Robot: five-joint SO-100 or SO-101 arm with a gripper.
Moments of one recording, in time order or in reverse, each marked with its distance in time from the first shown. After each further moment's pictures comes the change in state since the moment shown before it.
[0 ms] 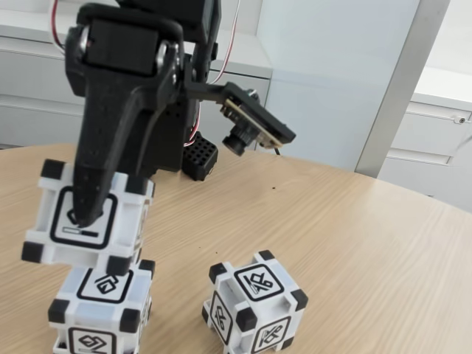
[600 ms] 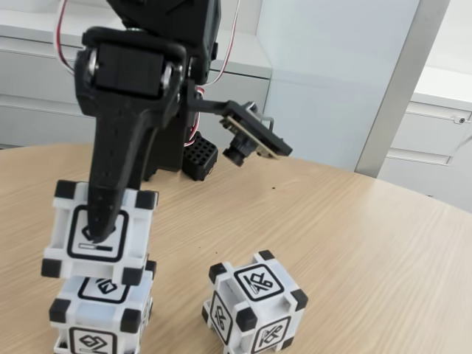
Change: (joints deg) arm -0.4 0.0 3.0 -0.5 -1.8
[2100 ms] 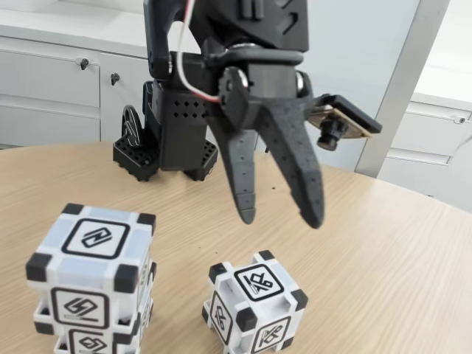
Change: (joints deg) arm -25.5 -0.3 0.0 -0.3 5.9
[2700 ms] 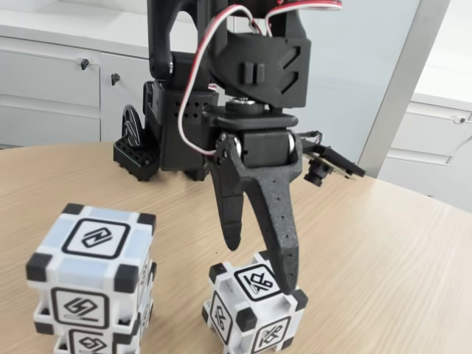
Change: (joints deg) arm 0.0 -14.1 0.0 -3.8 -0.7
